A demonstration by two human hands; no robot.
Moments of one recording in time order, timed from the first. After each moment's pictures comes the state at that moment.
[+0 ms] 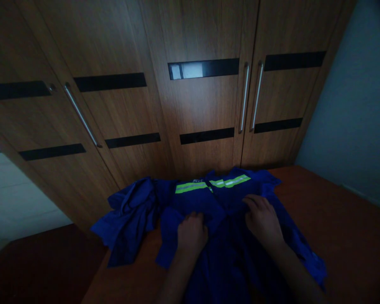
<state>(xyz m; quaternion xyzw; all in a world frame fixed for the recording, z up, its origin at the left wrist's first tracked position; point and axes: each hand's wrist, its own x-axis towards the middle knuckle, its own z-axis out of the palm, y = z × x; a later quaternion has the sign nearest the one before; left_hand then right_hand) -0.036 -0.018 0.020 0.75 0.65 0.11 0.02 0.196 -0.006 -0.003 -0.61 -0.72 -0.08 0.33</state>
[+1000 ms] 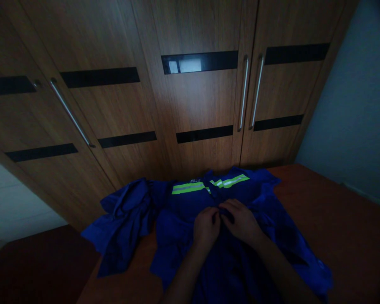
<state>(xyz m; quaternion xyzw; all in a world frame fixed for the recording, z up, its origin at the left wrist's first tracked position) 0.008 0.018 -0.009 0.77 0.53 0.31 0.16 0.163 0.023 -0.010 -0.47 -0.81 0.07 0.34</state>
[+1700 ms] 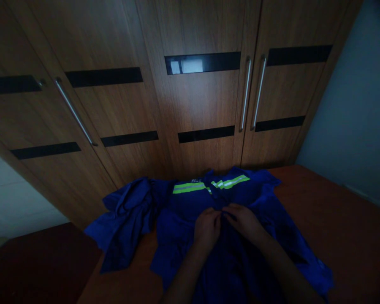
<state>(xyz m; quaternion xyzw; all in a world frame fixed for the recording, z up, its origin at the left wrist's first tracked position) 0.004 0.014 -0.011 0.81 0.52 0.26 0.11 0.173 0.026 -0.019 -0.47 -0.82 0.14 0.28</state>
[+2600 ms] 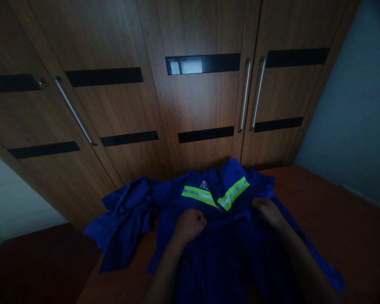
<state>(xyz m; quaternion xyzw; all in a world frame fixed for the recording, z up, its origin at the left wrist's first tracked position) -0.044 0.019 0.023 0.75 0.60 0.16 0.24 0.247 0.037 -0.016 -0.66 -0.60 0.24 0.38</state>
